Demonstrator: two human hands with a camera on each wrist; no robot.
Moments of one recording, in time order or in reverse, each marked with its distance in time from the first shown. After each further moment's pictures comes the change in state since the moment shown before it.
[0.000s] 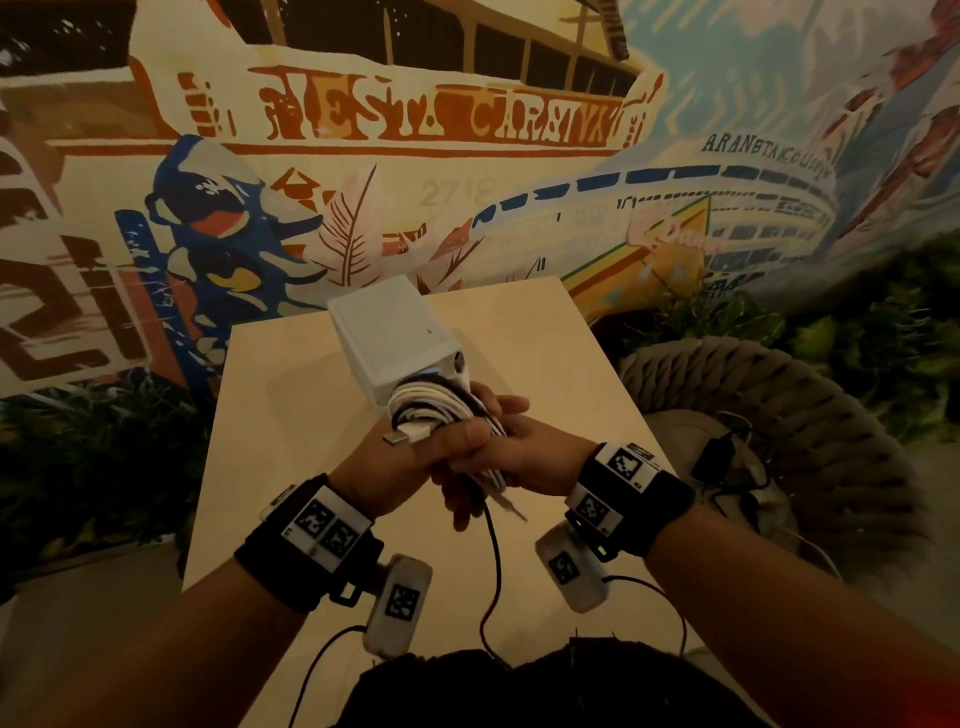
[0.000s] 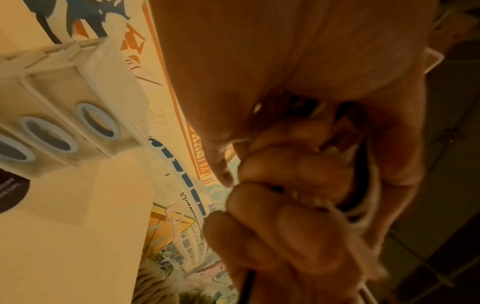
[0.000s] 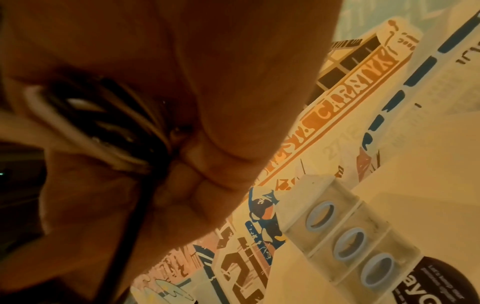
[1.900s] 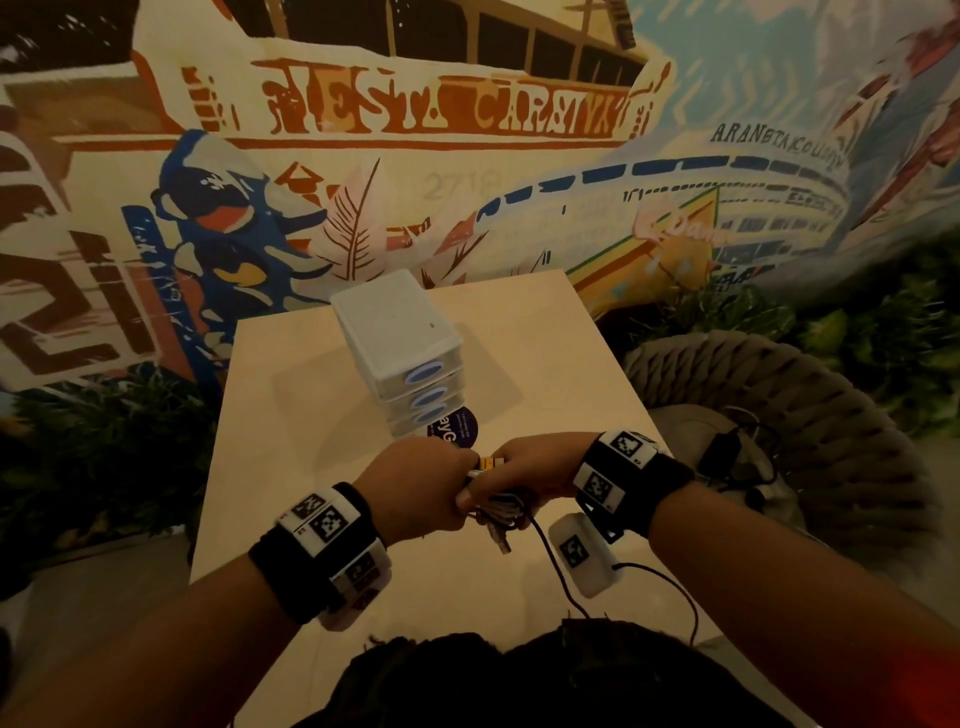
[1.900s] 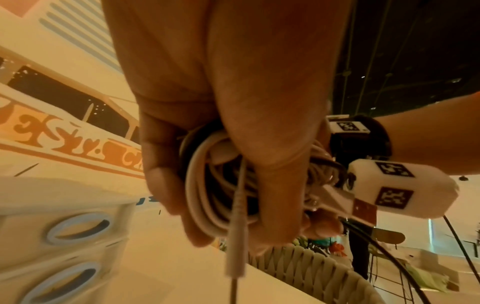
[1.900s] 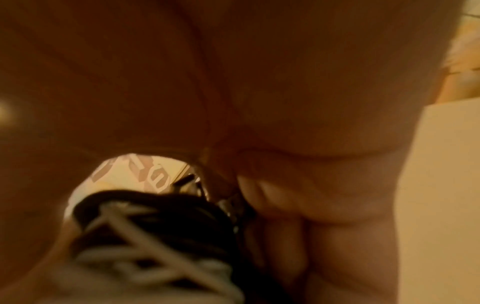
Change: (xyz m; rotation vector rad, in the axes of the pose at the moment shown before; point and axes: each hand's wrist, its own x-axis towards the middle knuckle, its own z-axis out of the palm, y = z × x) left_hand 0.003 -0.029 0.002 1.790 -0.294 -0.364; right_hand 0.006 0.020 -0.020 -0.359 0.017 0.545
